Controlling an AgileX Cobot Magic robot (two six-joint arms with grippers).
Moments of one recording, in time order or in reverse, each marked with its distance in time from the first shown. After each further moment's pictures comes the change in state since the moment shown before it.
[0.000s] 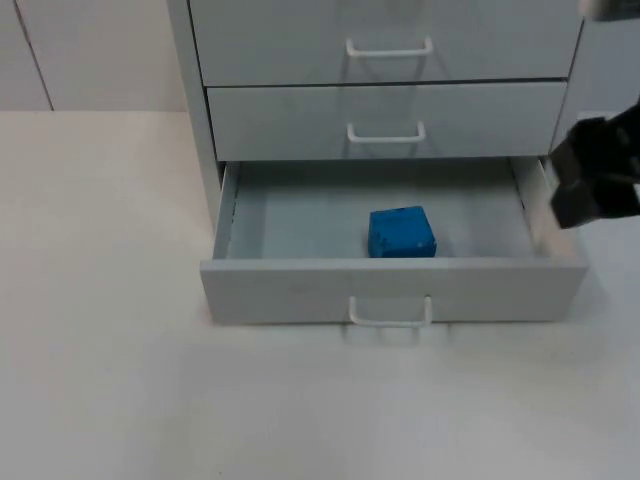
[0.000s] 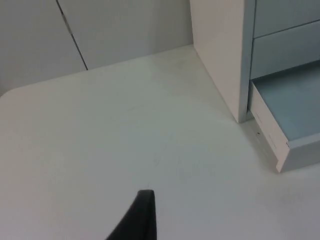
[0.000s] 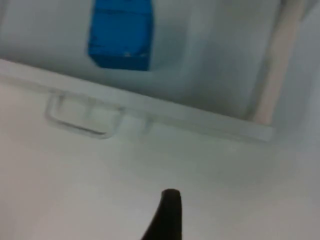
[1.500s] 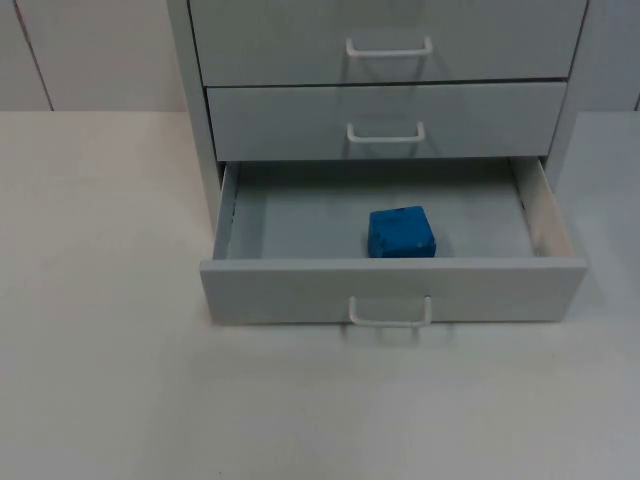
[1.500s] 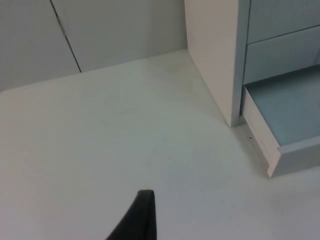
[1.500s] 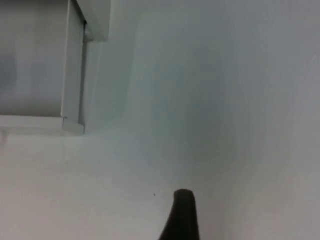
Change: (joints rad) right arm -0.620 -0.348 0.041 0.391 0.184 -0.686; left arm 0.000 0.004 0.000 -0.028 -0.013 0.000
